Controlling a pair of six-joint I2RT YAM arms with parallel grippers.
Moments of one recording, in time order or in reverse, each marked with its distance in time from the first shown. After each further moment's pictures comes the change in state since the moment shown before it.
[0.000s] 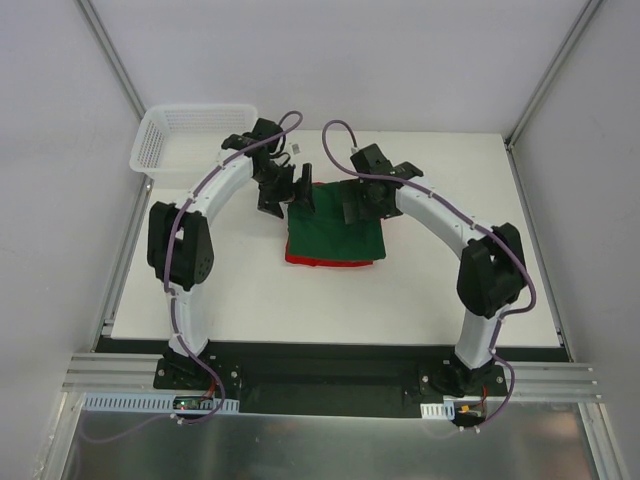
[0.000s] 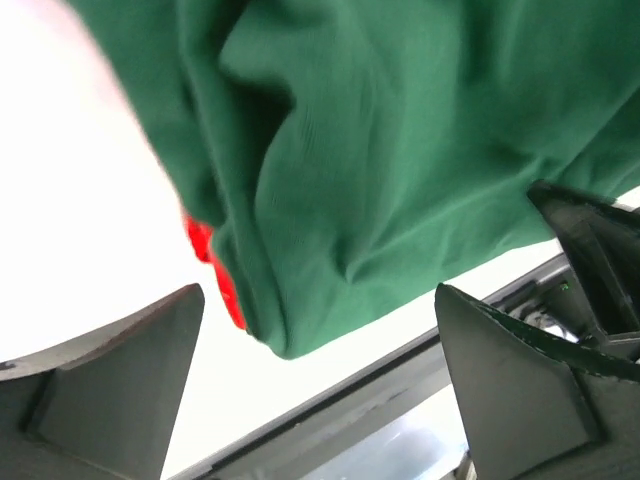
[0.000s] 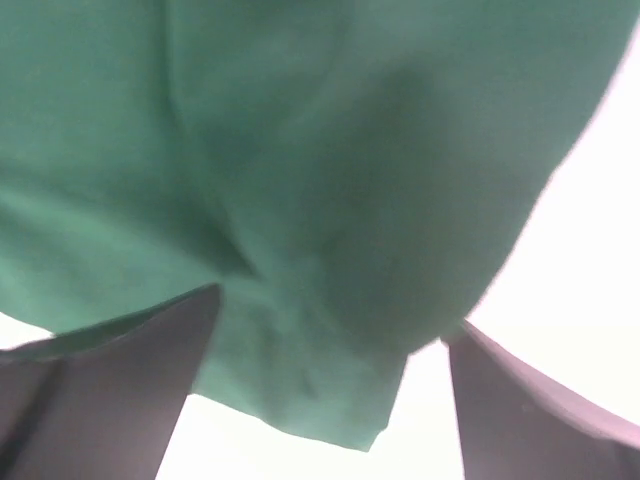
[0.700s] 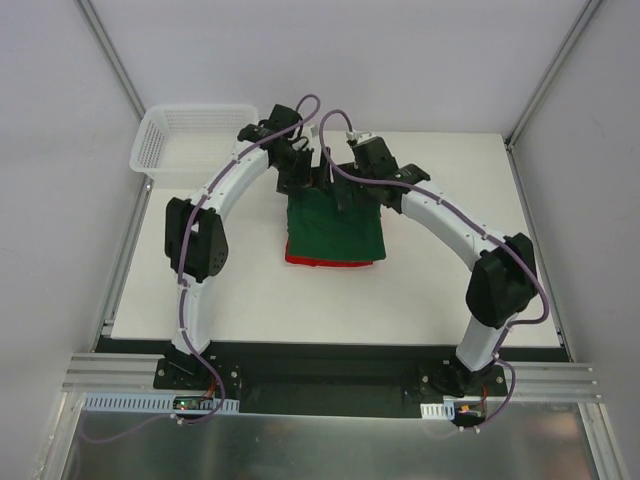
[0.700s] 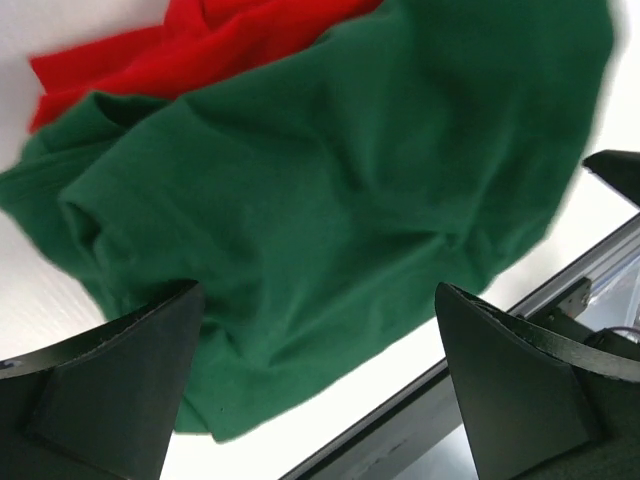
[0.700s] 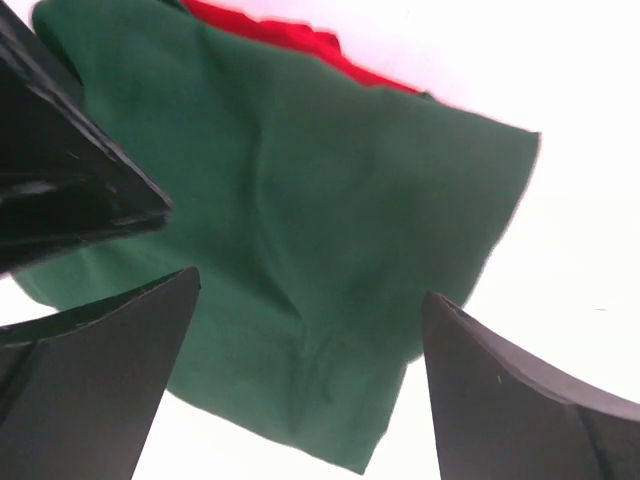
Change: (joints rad) left arm -0.055 0.099 0.263 0.018 -0.015 0.000; right arm 0.025 -0.105 -0.014 0.201 0.026 -0.062
